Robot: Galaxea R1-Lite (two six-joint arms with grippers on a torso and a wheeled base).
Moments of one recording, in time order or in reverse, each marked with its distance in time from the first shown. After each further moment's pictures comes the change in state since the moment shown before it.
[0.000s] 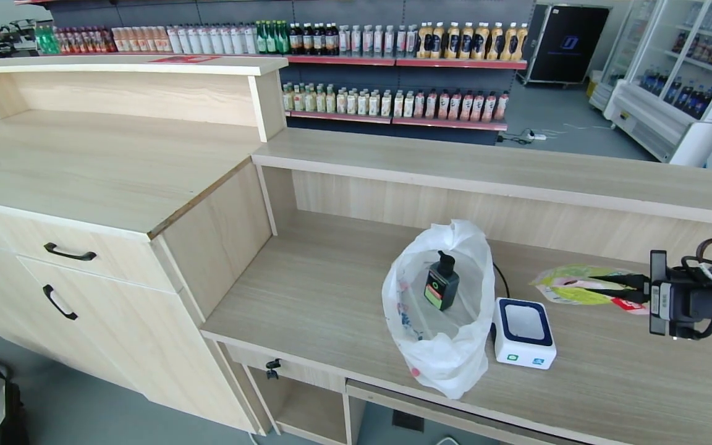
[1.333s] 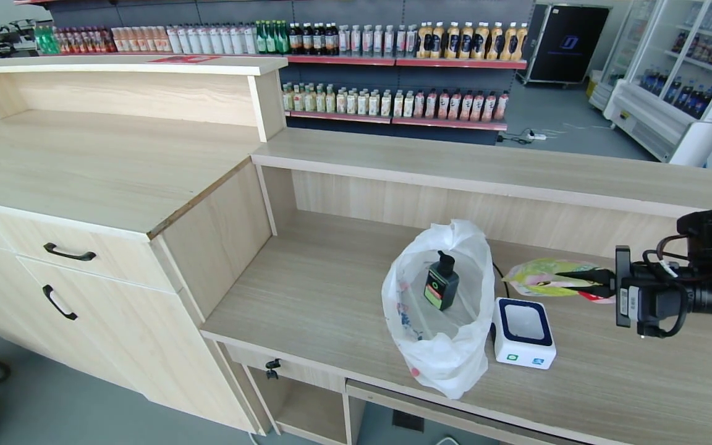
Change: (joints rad) left arm 0.000 0.000 0.000 0.000 0.000 0.000; right arm 0.088 0.107 -0.063 -0.061 0.050 -0.058
